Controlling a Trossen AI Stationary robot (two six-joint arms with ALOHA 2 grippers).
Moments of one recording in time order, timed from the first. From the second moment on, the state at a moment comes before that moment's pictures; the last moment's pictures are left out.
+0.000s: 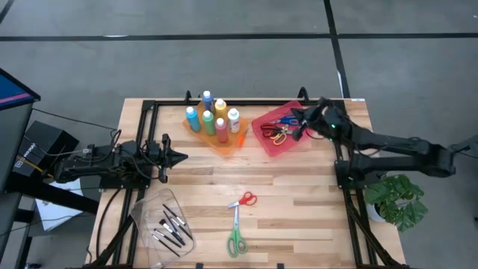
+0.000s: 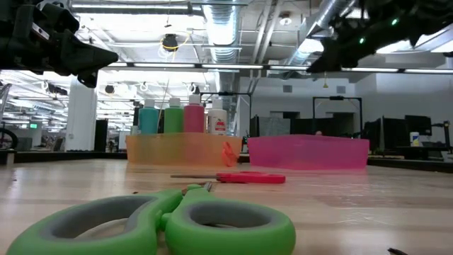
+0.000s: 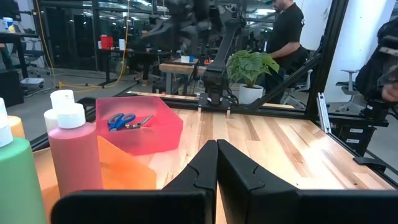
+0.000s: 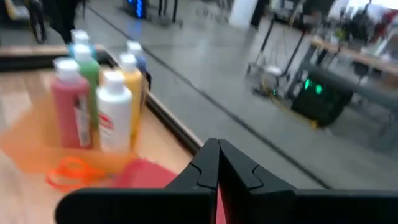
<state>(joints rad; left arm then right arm) 0.10 0.00 0.01 0.03 0.01 -0.06 -0.37 0.85 0.51 0.13 0.38 -0.15</state>
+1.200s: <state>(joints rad) 0.10 0.00 0.01 0.03 0.01 -0.06 0.02 1.68 0.94 0.07 0.52 0.15</state>
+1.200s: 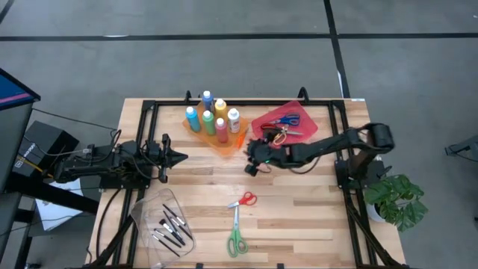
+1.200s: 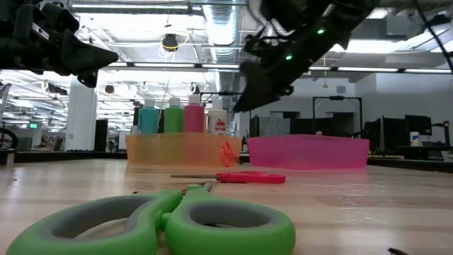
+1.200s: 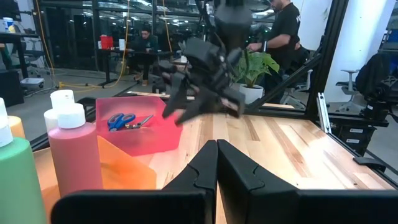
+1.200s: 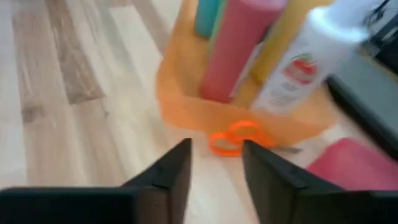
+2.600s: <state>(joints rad) 0.10 0.00 0.01 0.03 0.01 -0.06 -0.01 2.16 1.39 -0.35 0.63 0.59</state>
